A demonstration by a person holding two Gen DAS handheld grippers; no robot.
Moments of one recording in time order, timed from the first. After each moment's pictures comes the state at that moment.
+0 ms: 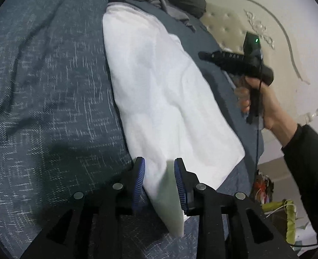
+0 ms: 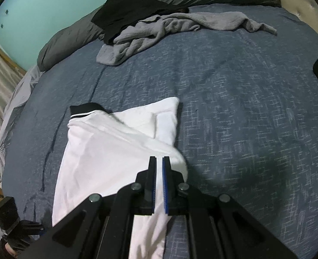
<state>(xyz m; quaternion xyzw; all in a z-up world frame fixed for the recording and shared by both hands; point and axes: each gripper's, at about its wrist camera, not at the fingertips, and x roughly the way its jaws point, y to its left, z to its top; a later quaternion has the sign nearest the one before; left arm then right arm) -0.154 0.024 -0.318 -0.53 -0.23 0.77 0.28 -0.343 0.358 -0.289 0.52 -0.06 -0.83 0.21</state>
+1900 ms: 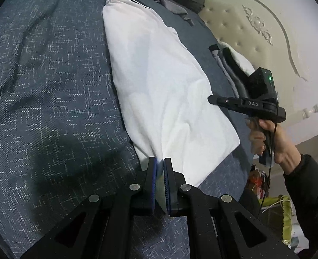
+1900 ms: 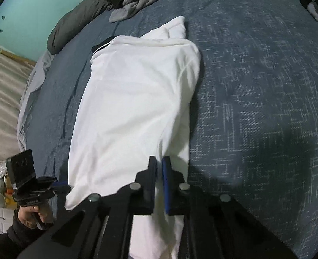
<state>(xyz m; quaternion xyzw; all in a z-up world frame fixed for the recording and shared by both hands) -0.144 0.023 -0.312 -0.54 -0.23 0.76 0.29 -0.245 0.372 -0.320 0.60 -0.12 -0.75 0.25</state>
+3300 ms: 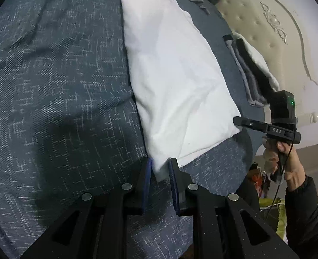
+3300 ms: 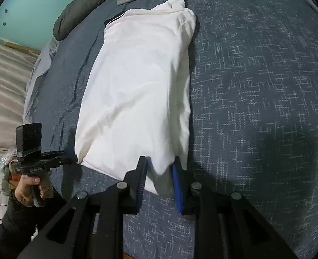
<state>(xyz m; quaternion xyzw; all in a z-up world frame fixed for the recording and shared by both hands) -0.118 0.031 -0.320 -0.59 -0.24 0.73 0.25 -0.172 0.391 -0.313 0.63 -0.11 -0.72 0.27</state>
